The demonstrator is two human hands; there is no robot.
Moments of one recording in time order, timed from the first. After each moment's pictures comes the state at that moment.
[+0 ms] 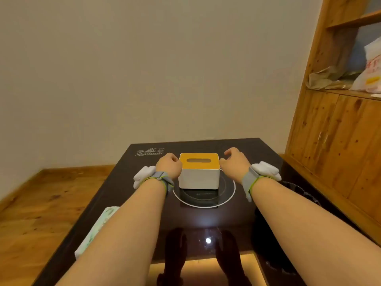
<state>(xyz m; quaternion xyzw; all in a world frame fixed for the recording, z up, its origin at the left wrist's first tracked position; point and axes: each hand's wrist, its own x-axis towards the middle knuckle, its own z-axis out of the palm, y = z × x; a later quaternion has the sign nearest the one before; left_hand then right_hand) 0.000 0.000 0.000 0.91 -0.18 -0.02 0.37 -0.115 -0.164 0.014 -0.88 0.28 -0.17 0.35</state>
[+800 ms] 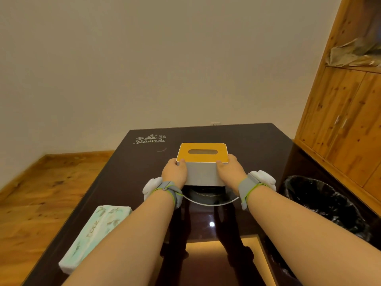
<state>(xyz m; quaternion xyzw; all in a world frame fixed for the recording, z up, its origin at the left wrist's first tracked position) 0.035 -0.030 -0.072 0.88 -0.08 -0.05 0.46 -0.058 -0.164 -0.053 -0.81 0.32 -0.12 0.49</state>
